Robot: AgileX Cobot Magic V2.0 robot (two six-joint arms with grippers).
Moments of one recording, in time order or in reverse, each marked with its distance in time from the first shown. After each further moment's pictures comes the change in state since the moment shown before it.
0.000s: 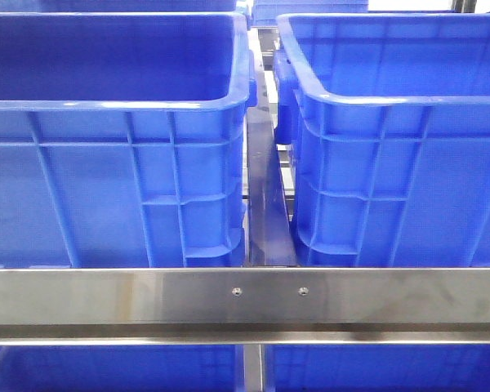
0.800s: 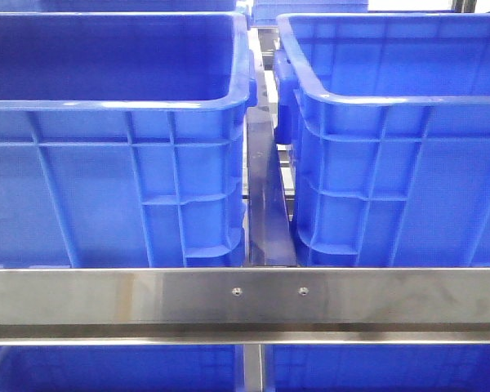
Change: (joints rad) left arm 0.000 0.000 0.000 0.000 0.000 0.000; right arm 0.000 0.399 -0.010 1.104 0.254 -0.849
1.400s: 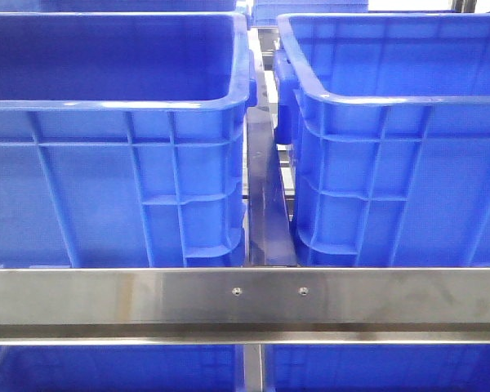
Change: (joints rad) left arm 0.000 -0.002 0.000 0.000 0.004 0.000; right arm 0.172 0.127 -0.092 0.012 0.036 -0.023
